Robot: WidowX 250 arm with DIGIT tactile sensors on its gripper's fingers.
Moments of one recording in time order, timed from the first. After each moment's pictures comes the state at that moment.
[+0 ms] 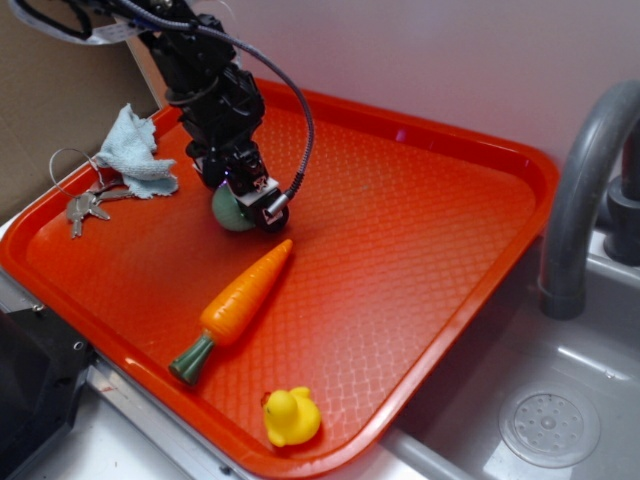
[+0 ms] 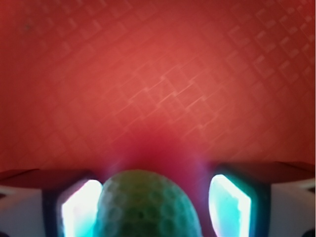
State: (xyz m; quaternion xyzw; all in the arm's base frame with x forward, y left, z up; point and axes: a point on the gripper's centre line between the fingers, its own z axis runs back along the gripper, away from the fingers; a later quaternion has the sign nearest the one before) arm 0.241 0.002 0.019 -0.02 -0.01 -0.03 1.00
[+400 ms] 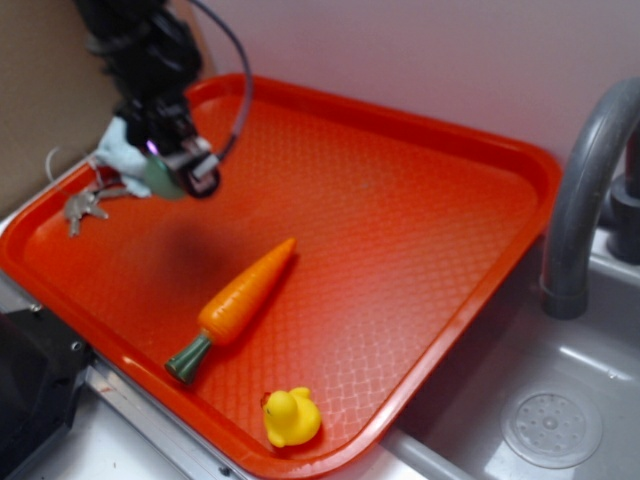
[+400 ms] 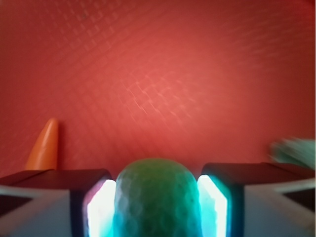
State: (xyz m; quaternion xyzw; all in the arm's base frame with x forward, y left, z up) arm 0.210 -0.003 0.105 -0.01 -0.04 -0.03 1.00
